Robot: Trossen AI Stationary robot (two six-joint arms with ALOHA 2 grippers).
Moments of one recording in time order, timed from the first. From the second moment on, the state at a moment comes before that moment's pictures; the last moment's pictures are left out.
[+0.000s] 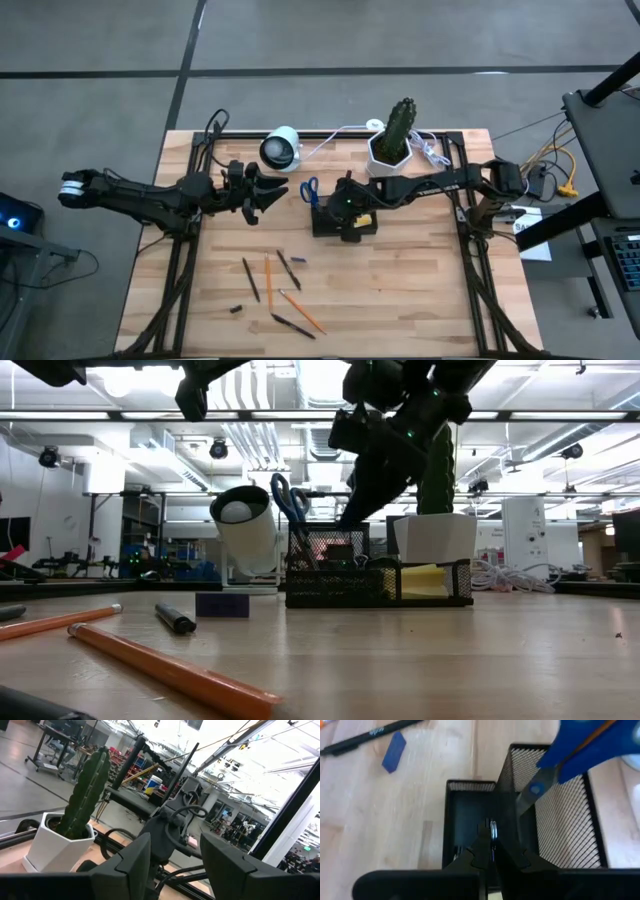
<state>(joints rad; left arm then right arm) -0.05 0.90 0.56 0.57 -0.24 -0.49 -0.05 1.75 1.14 -0.32 -0.02 -0.10</state>
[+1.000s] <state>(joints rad) -0.05 0.90 0.56 0.57 -0.24 -0.49 -0.05 1.80 1.07 -0.25 -0.03 -0.03</state>
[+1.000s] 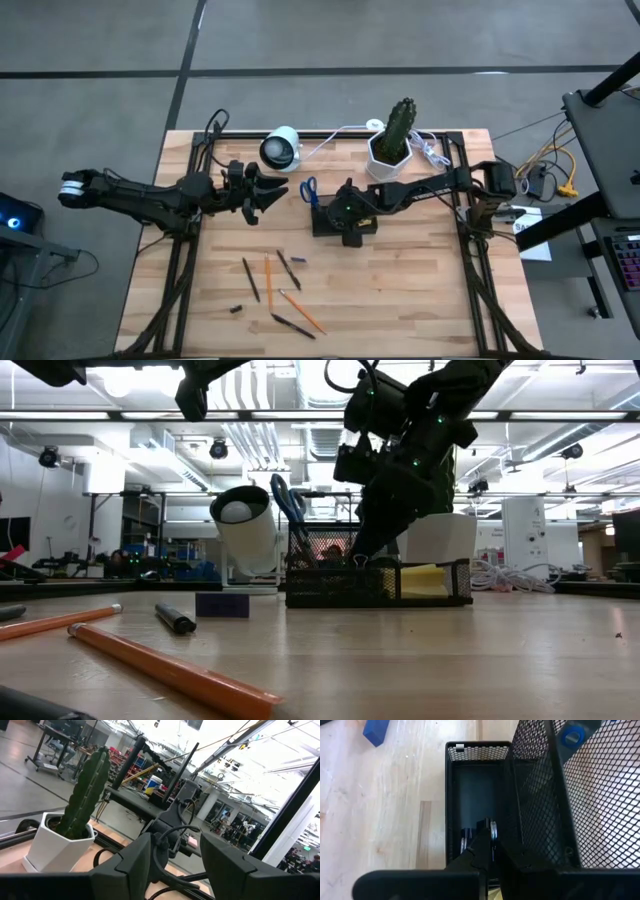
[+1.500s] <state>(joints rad) -0.05 0.90 0.56 0.57 -0.24 -0.49 -0.05 1.80 1.07 -0.26 -0.02 -0.03</state>
